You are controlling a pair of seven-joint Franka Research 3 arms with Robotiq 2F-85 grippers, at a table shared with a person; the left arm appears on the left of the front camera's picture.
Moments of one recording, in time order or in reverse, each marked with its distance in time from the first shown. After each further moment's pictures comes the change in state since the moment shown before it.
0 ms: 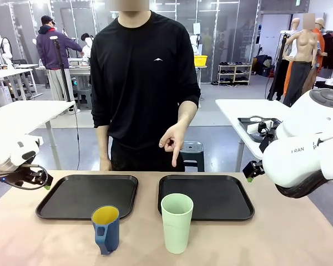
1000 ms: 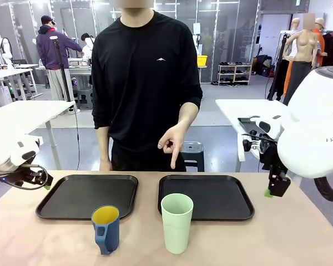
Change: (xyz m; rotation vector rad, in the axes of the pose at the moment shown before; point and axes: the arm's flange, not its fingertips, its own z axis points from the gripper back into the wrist) left arm 0.000 0.000 0.000 -0.001 0.000 0.000; right arm -0.016 0.019 0.052 0.106 0.116 1.127
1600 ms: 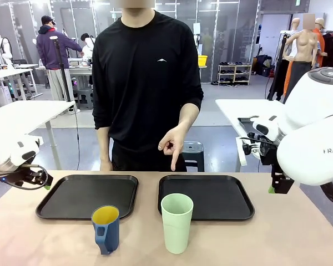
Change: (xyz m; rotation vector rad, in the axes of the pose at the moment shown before) left arm 0.000 0.000 0.000 0.000 0.000 0.000; right arm 0.002 -0.004 -0.001 -0.062 0.043 0.102
